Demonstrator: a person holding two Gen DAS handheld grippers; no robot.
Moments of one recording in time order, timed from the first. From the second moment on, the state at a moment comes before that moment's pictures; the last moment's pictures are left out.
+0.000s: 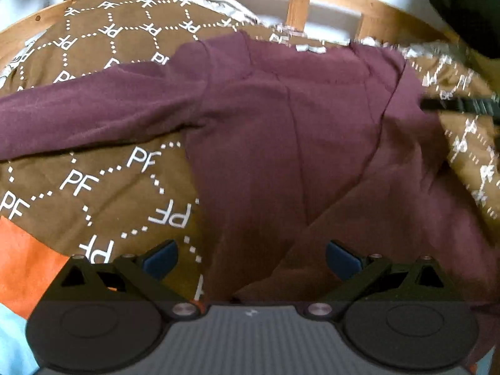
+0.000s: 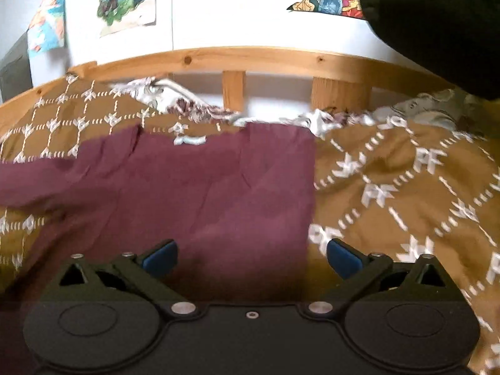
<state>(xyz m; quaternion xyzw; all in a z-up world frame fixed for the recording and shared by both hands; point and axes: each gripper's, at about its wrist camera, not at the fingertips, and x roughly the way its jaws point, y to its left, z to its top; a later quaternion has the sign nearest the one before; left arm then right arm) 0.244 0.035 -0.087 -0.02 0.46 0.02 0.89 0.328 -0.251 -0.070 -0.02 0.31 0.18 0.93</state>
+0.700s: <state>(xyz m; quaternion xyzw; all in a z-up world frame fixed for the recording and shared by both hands) 0.226 0.018 -0.104 -0.01 0.48 0.03 0.88 0.293 -0.167 -0.123 -0.10 0.37 0.35 0.85</state>
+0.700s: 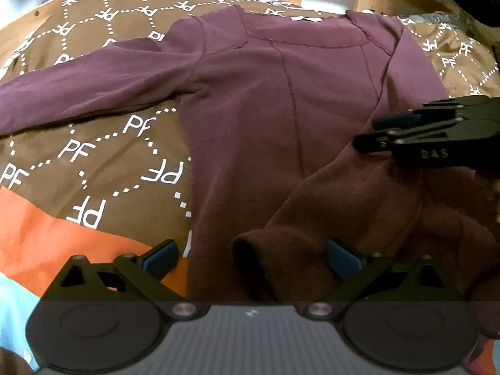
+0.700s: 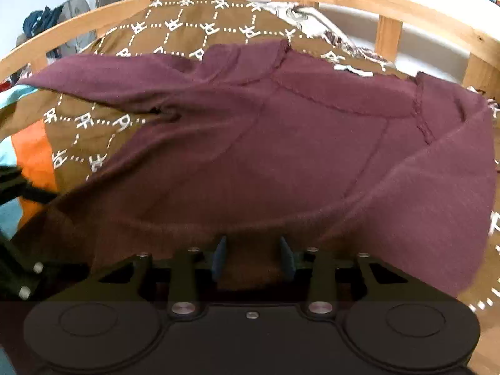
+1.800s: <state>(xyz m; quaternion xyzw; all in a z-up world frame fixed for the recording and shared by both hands) 0.211 0.030 -0.100 -0.03 0.46 0.14 0.88 0.264 -0.239 -0.082 -0.18 0.27 0.17 0.93</state>
